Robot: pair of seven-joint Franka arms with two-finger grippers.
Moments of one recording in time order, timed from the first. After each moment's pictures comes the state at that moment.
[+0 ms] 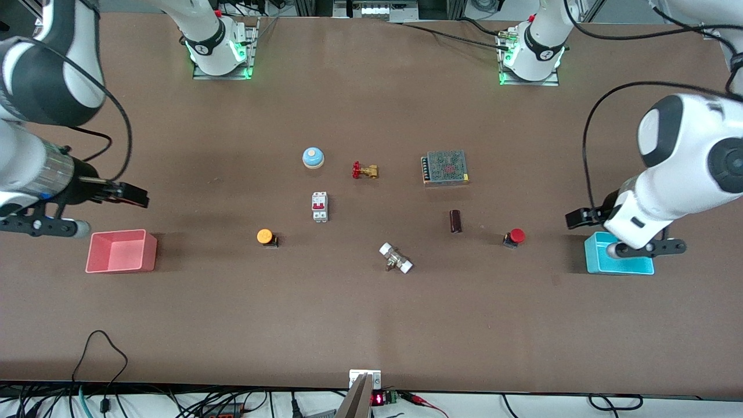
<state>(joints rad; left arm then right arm) 0.12 0.31 -0.20 -1.61 0.07 1.85 -0.17 0.47 0.35 -0.54 -1.37 0.16 1.59 0.01</state>
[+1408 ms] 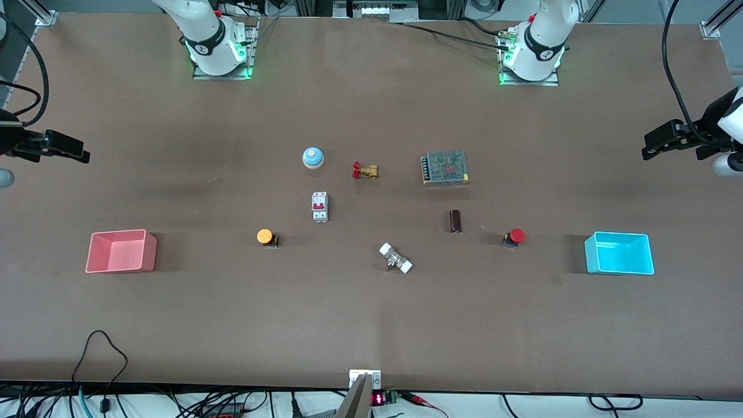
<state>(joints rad) 0.19 0.10 -0.20 -1.46 0.04 1.50 -0.01 0.10 0.15 -0.19 -1.45 0.03 1.48 -0.07</state>
